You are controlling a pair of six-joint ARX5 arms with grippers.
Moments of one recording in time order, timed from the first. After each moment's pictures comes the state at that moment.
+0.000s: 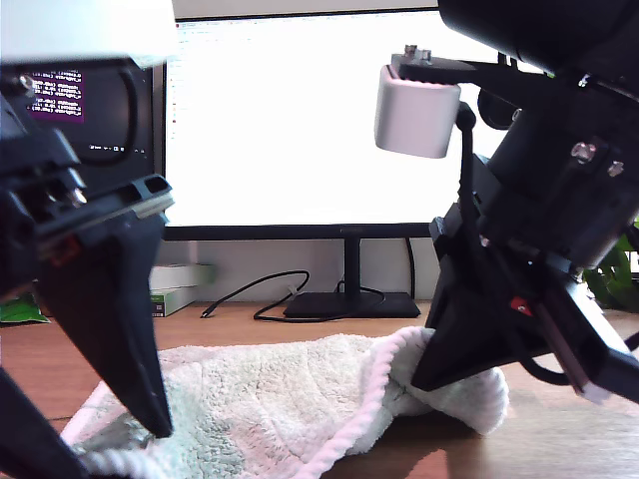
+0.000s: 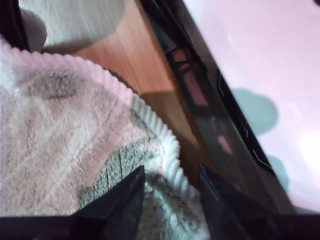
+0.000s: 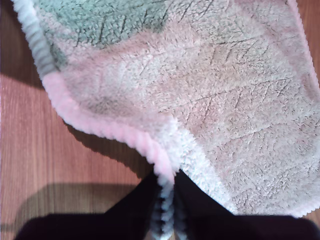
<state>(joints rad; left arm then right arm) -1.00 1.18 0.51 -0.36 0.12 1.00 0.92 1.28 0.54 -0.16 0.08 -0.71</state>
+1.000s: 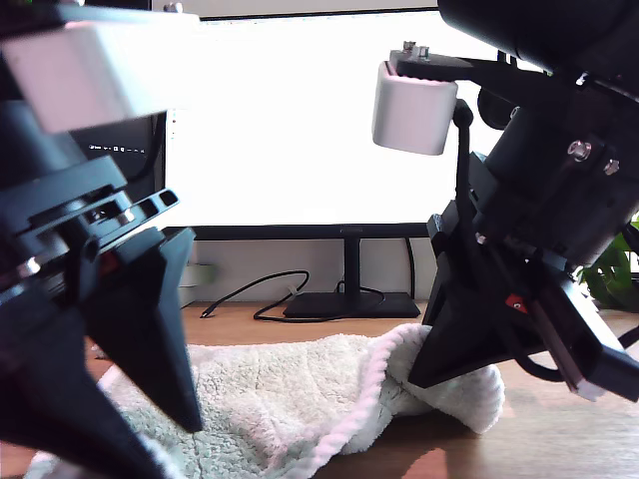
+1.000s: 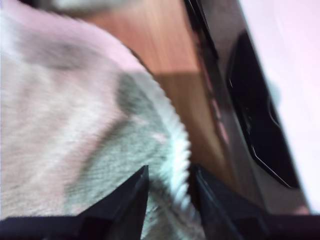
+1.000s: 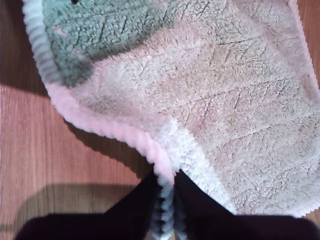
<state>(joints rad) -1.04 1.29 0.51 -0.27 0.01 0.84 0.92 1.28 0.54 -0.16 0.08 -0.71</state>
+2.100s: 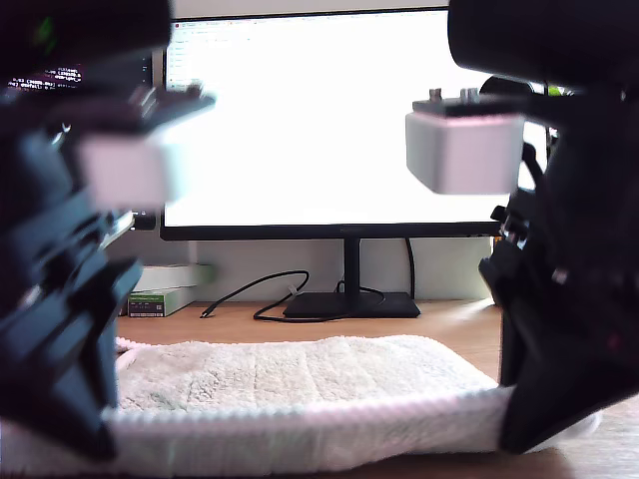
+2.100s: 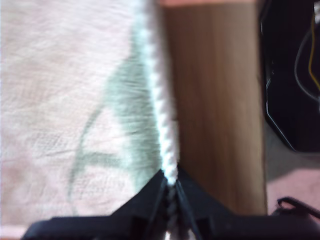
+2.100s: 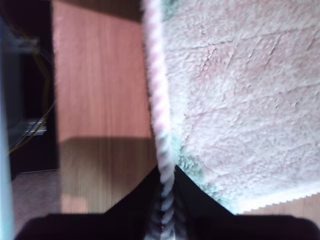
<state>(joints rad) -1.09 1.28 0.60 -0.47 -0.25 0.58 0.92 1.28 0.60 -0.48 0.07 -0.71</state>
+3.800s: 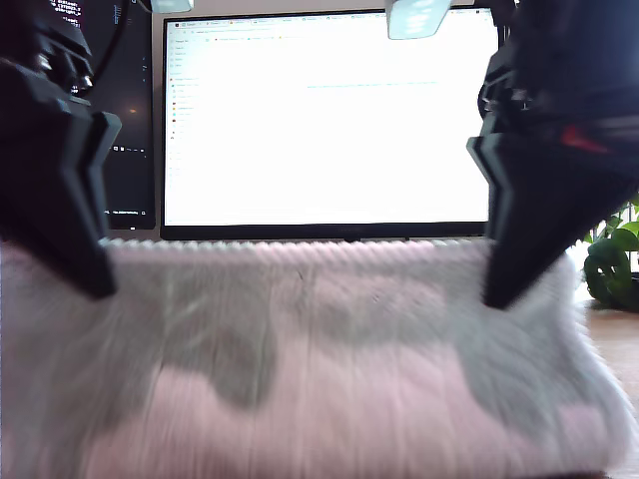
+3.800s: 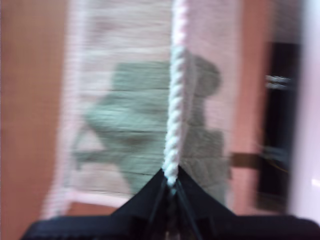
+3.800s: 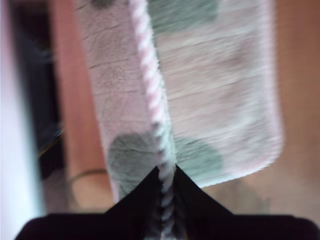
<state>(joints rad) -0.83 1.16 0.80 -0.72 0.01 0.57 0.83 1.28 0.87 -0.76 0.02 -0.68</state>
